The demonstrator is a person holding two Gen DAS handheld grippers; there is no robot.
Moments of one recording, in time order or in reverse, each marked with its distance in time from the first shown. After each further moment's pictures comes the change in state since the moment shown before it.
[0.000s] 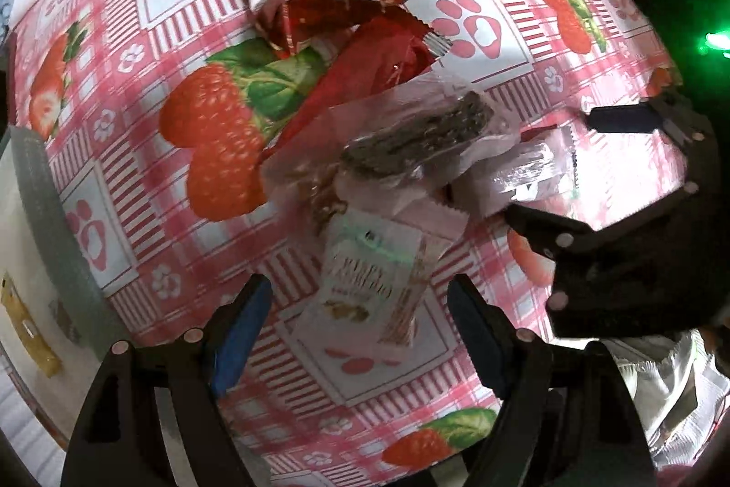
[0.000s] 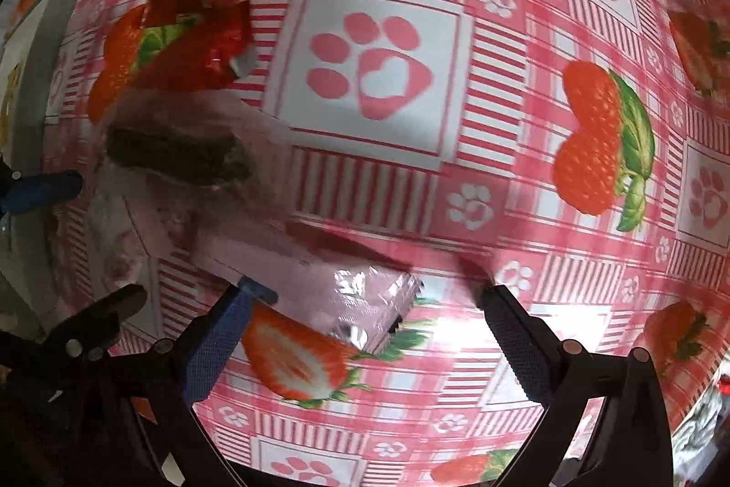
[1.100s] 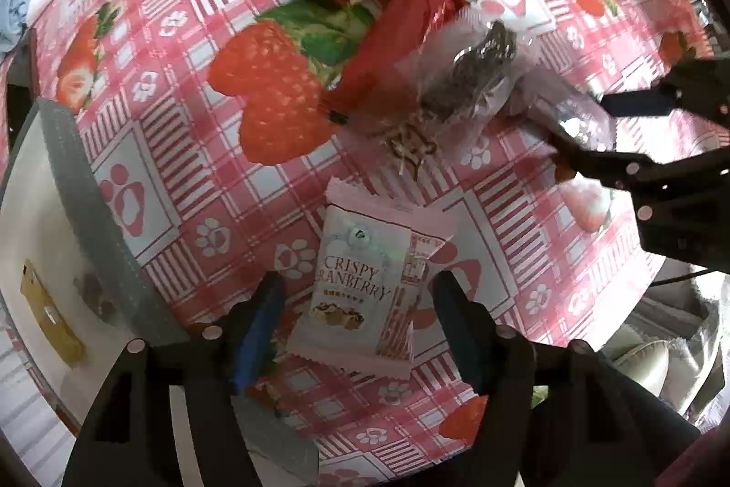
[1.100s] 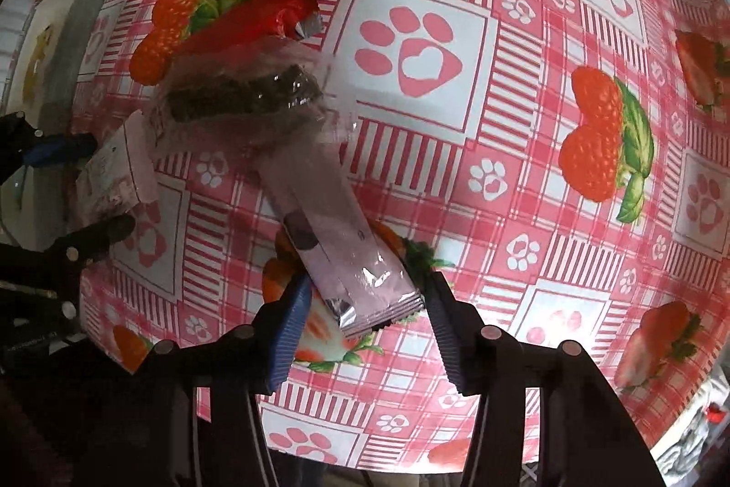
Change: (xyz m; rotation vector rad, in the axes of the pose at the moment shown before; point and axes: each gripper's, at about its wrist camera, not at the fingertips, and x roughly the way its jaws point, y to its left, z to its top) left arm 0.004 0.037 -0.037 0.066 0.008 0.079; right arm -0.017 -0.014 -0.039 -0.086 -0.017 0.009
